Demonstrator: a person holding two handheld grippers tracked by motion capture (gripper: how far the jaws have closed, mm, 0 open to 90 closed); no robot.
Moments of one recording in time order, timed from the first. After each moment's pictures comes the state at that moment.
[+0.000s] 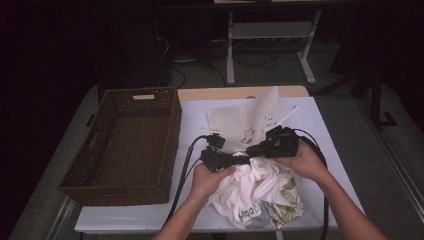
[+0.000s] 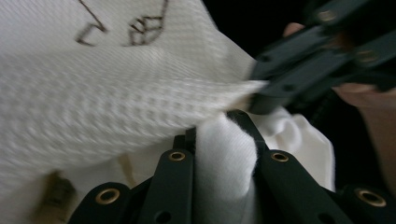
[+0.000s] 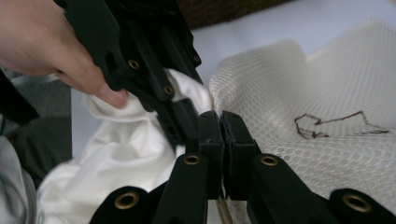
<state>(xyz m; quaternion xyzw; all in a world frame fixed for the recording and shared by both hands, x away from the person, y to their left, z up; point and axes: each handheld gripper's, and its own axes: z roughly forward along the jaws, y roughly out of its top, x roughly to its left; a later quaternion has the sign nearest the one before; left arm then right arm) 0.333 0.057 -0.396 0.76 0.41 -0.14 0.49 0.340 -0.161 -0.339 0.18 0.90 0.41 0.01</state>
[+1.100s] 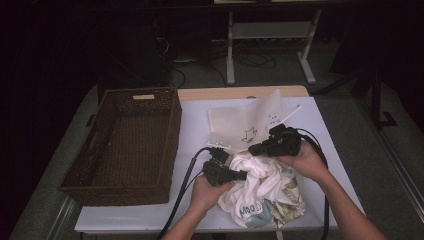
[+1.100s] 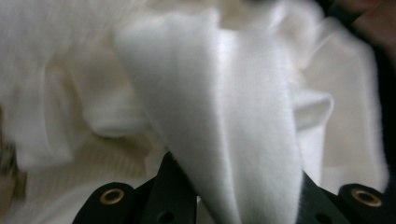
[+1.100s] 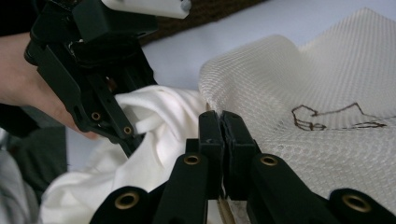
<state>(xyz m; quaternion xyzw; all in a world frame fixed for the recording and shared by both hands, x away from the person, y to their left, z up) 0.309 0.055 -0.409 0.78 0.39 -0.14 0.47 0.345 -0.170 -0.348 0.21 0.89 0.41 0.00</state>
